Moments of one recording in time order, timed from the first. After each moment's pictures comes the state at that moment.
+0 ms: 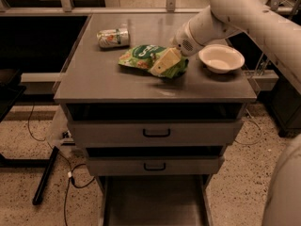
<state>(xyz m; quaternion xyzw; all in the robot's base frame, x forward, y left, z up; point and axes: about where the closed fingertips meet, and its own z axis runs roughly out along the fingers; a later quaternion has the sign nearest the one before) 0.710 -0.061 0.872 -0.51 0.77 0.14 0.35</state>
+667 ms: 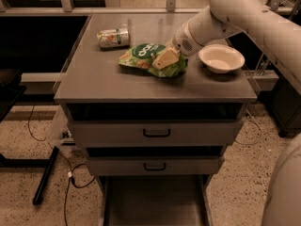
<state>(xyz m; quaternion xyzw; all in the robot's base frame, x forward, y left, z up) 0.710 -0.061 0.872 -0.51 0.77 0.14 0.35</state>
